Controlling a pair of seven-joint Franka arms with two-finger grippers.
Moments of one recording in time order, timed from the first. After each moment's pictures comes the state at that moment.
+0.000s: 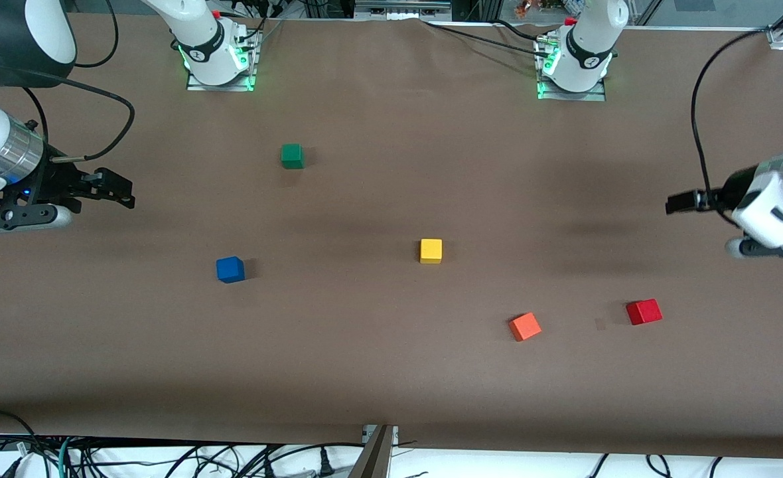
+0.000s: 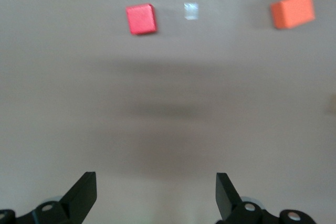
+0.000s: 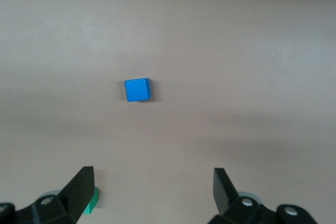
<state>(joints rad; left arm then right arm) 0.10 0.32 -0.08 -1.45 0.05 1.55 -0.07 0.14 0.14 -0.08 -1.61 0.04 1.74 -0.03</state>
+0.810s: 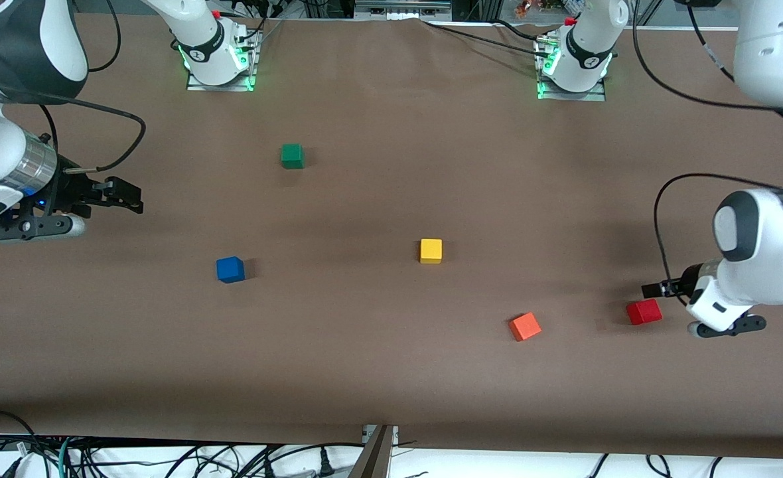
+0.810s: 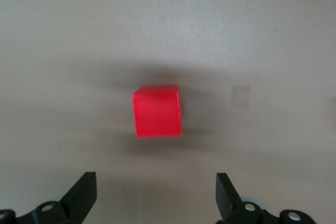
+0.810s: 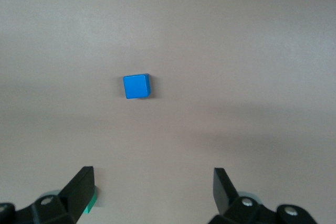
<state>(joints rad) 0.16 0.67 -0.07 -1.49 0.07 2.06 -0.12 0.14 0.18 -0.07 -1.61 0.04 1.74 -0.03</state>
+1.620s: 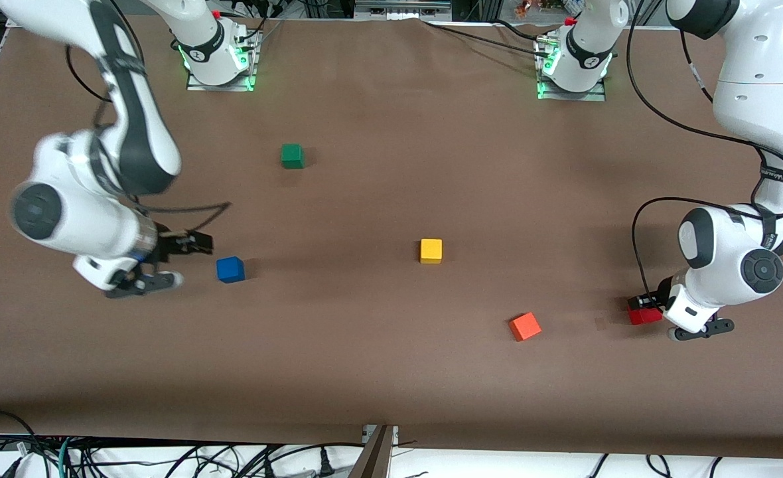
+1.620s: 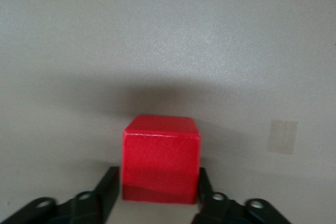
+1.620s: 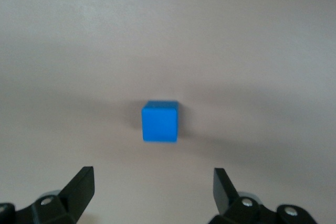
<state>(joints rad) 0.19 0.75 -0.07 -1.58 0.07 2.31 -0.14 0.20 0.49 -0.04 -1.61 0.09 2.00 -0.10</state>
